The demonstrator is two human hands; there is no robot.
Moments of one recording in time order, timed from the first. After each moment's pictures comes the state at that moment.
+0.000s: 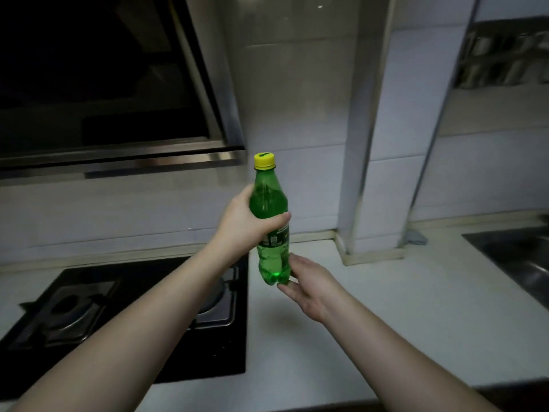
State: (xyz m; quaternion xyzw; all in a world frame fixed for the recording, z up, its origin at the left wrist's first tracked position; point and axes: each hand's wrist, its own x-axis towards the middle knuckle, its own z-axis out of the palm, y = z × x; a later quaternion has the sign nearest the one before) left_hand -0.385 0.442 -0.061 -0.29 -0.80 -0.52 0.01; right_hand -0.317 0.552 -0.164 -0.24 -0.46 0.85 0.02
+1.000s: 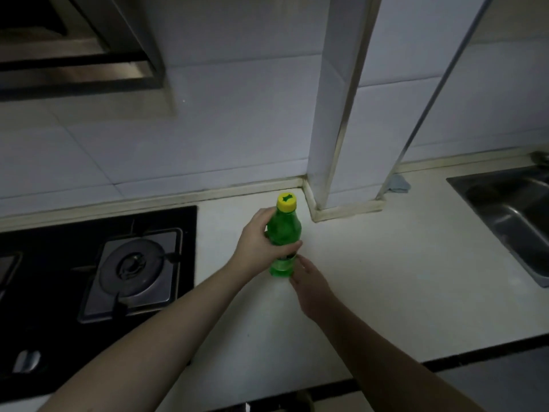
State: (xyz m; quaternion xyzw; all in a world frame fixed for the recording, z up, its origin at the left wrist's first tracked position) left_hand -0.460 0.593 -0.278 -0.32 -0.78 -0.52 -0.12; right_hand -0.356 0.689 -0.360 -0.33 -0.54 0.77 0.04
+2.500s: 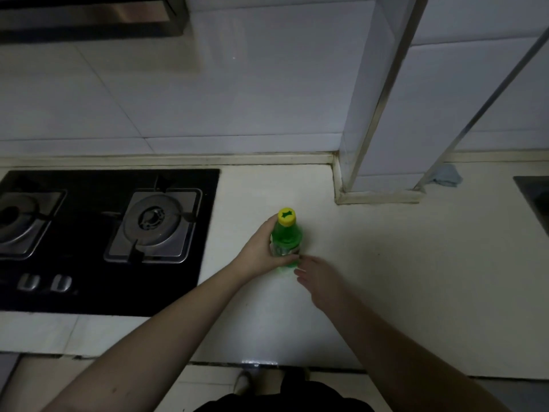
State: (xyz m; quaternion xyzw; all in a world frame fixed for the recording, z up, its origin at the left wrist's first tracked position) left_hand -0.441 0.579 -0.358 -0.27 -0.83 -0.44 -0.18; right_hand -0.355 0.713 -0.408 -0.44 -0.47 0.76 -0.11
